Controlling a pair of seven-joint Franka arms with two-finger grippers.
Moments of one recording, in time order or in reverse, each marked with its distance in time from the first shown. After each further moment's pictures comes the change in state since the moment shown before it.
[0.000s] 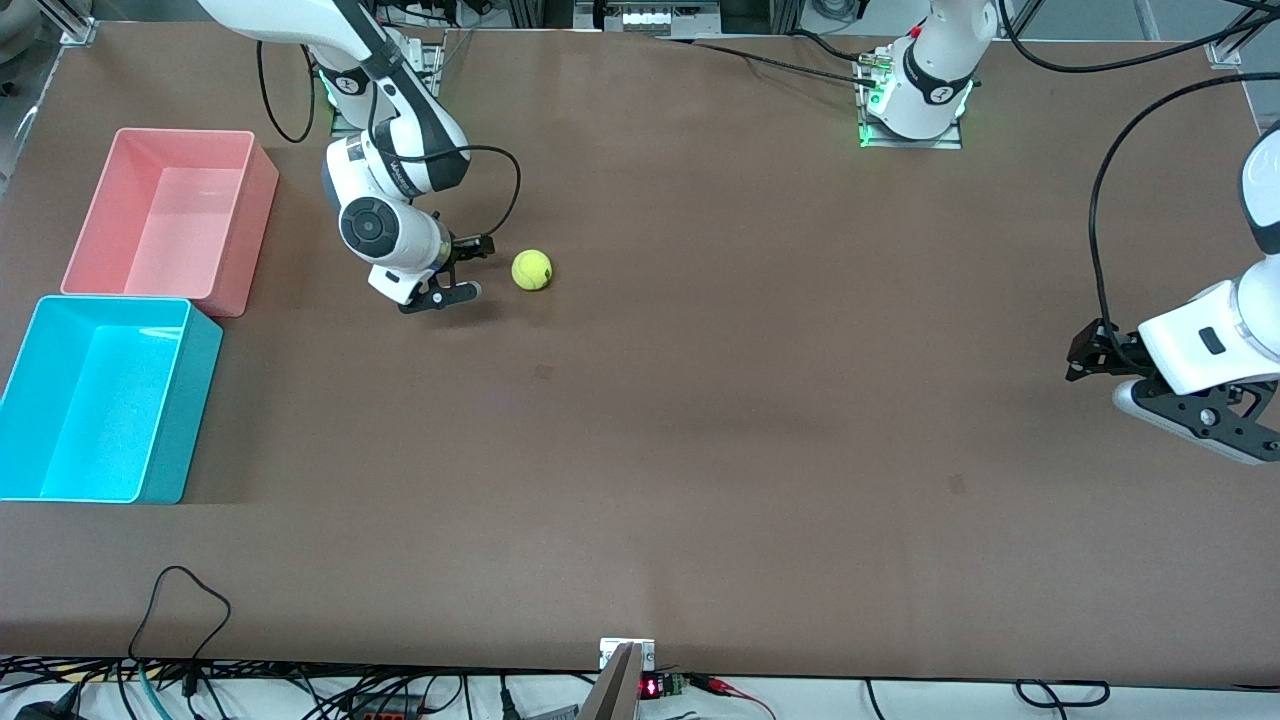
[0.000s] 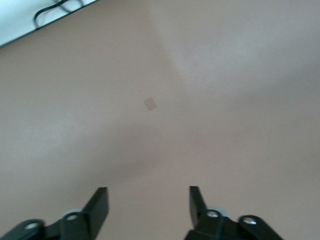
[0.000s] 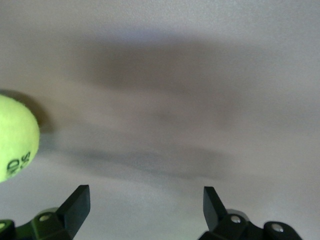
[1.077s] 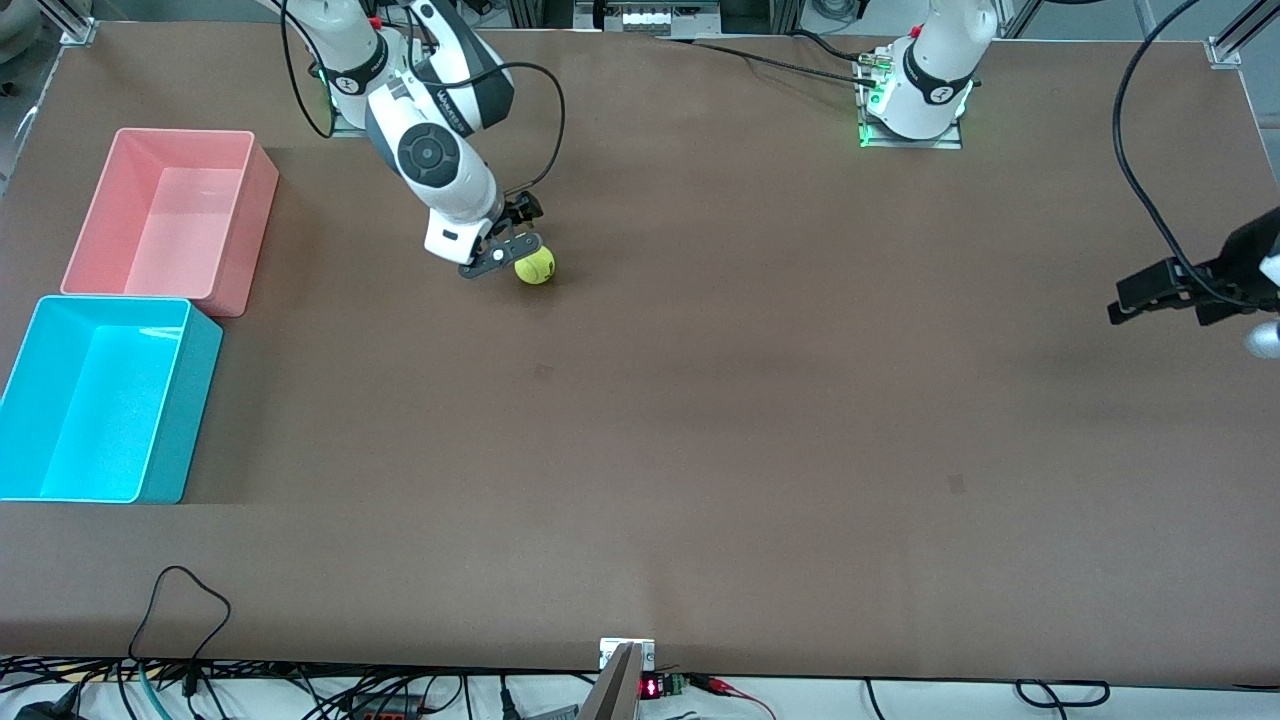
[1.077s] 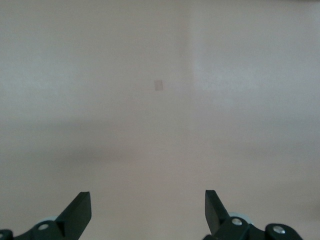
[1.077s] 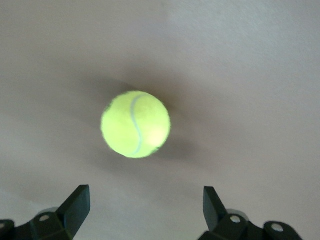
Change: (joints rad) left arm -0.176 -0.229 0.338 -0.160 -0.205 -0.040 -0.218; right arm 0.003 -0.119 0.209 0.019 0.000 0.011 -0.001
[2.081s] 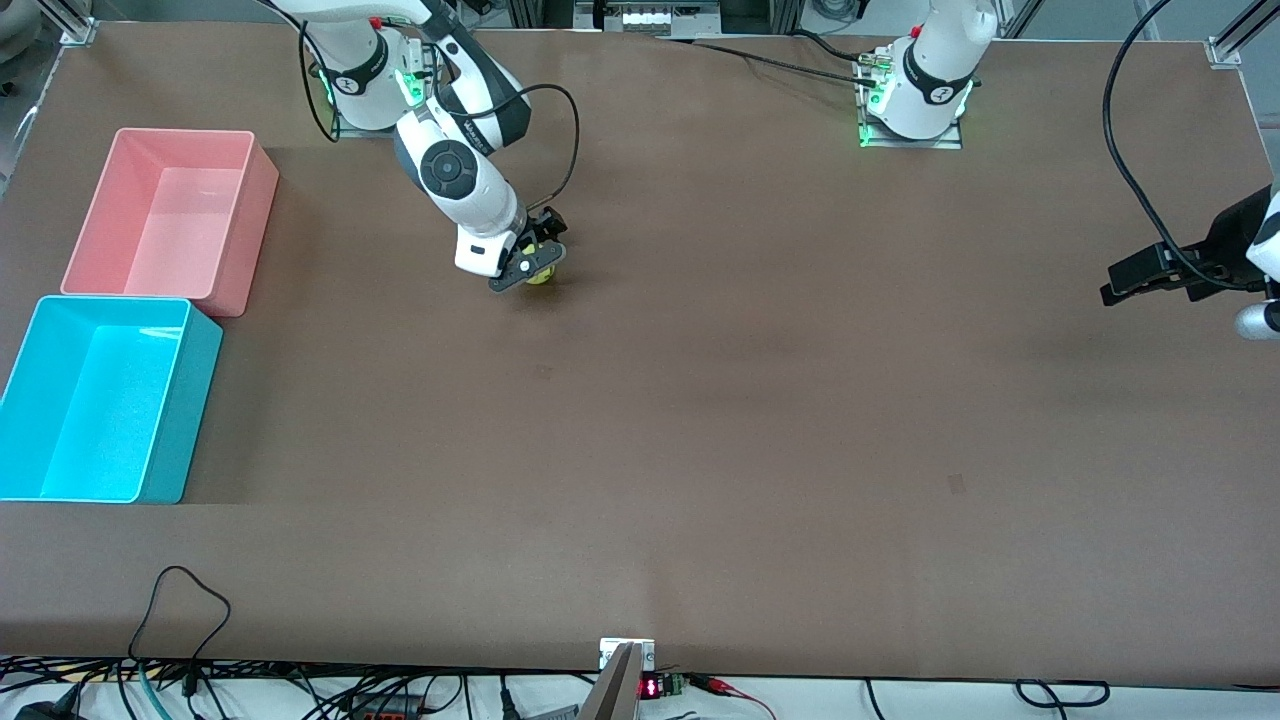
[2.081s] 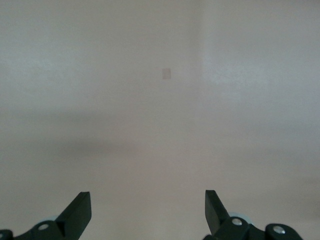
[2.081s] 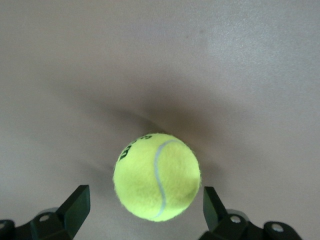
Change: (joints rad) left arm -0.058 -0.043 0.077 -0.072 0.000 0.012 -0.039; right arm 0.019 0.151 0.002 -0.007 -0.003 0.232 -0.057
